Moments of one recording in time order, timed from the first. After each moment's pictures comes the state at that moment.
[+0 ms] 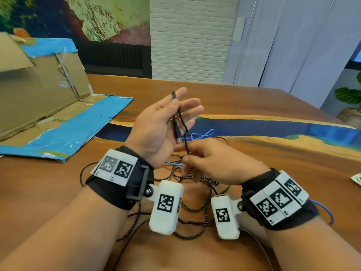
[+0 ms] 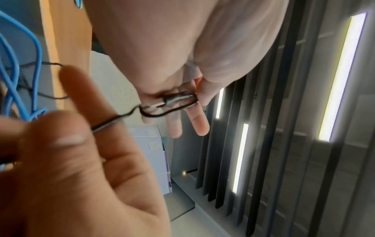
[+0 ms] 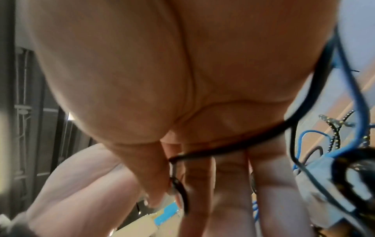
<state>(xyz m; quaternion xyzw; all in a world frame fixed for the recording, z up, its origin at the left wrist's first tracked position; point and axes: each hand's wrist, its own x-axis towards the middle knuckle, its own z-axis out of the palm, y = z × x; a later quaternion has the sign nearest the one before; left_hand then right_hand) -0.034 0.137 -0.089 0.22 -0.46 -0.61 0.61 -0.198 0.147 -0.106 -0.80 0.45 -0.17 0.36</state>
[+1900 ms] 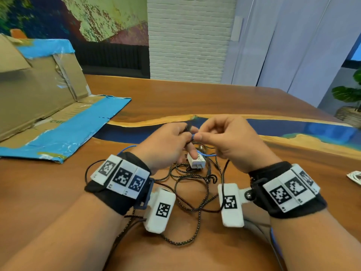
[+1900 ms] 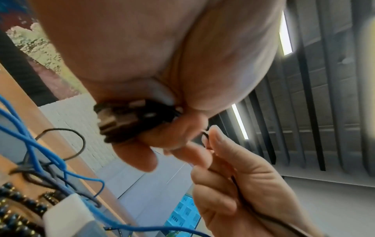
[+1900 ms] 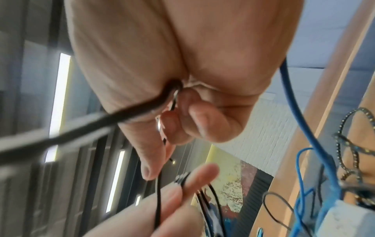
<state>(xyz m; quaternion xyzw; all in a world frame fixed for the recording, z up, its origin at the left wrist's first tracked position) -0.039 0.133 -0.105 0.46 -0.68 -0.44 0.36 -0.219 0.141 -0.094 -0.71 0.42 -0.45 0.35</state>
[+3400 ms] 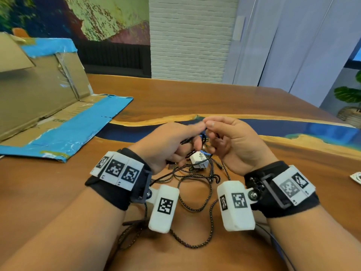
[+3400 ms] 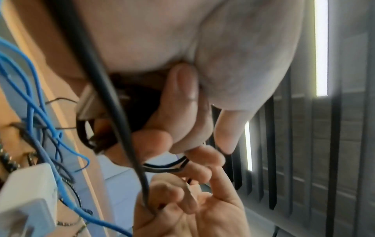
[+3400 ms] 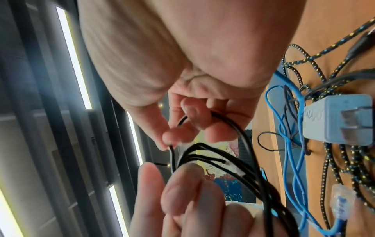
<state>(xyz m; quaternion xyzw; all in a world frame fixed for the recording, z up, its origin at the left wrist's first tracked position) -0.032 0.138 -0.100 0.38 -0.64 -0.57 0.35 -0.211 0.134 -0.102 -0.49 0.34 -0.53 0.60</state>
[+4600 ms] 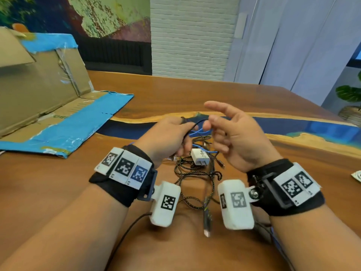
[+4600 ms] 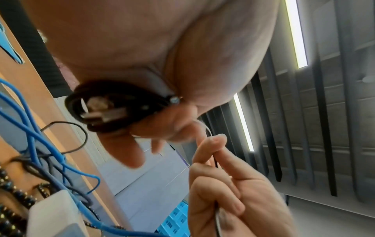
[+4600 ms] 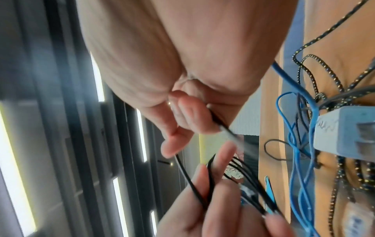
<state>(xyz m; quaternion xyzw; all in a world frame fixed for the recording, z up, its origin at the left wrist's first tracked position) -0.035 0.131 -0.104 0.47 -0.62 -0.48 0.40 -0.212 0.132 -0.102 -0.52 0.31 -0.54 0.58</state>
